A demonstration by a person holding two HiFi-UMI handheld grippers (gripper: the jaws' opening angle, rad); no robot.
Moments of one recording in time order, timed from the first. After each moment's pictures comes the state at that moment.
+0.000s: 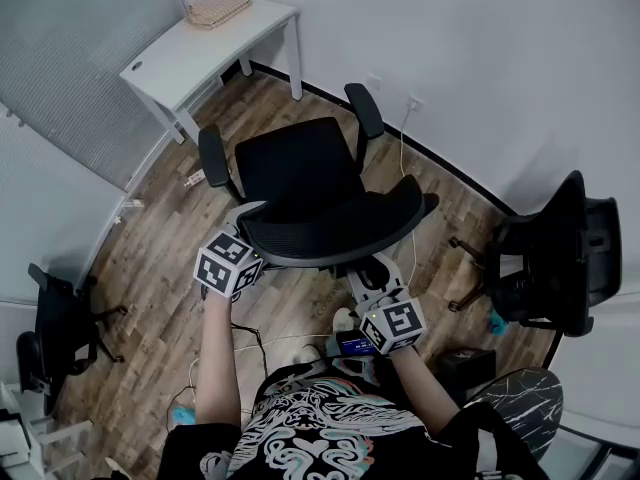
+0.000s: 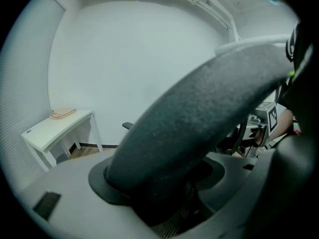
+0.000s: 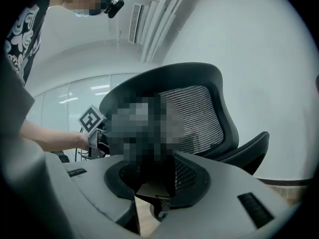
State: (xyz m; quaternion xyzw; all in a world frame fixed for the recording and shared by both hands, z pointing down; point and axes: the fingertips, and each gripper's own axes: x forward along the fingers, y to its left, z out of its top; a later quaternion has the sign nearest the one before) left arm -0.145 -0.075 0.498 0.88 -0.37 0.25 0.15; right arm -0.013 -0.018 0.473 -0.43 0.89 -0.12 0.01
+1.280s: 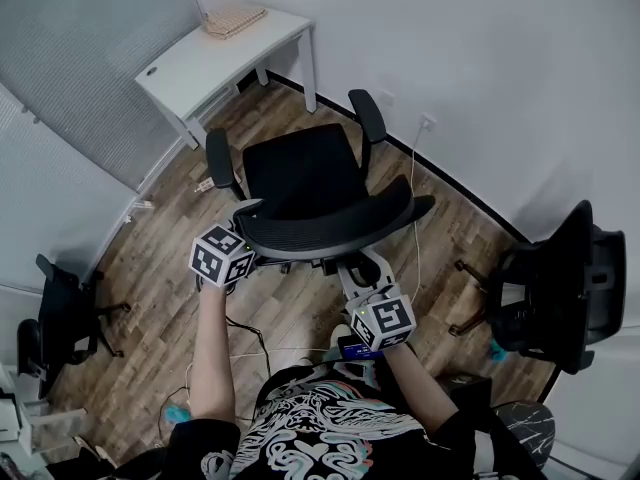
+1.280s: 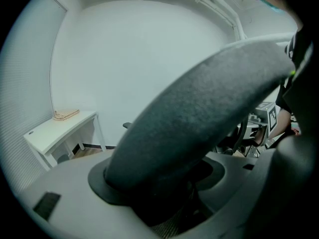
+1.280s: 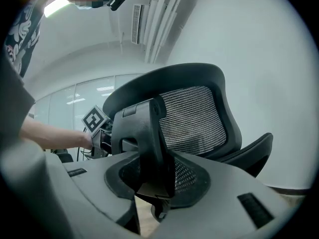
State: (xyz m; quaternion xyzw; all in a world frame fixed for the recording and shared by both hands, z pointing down) left arm -0.137 -0.124 0.500 0.87 -0.39 0.25 0.15; right arm -0.004 -0.071 0.474 -0.40 0.91 -0.11 0.01
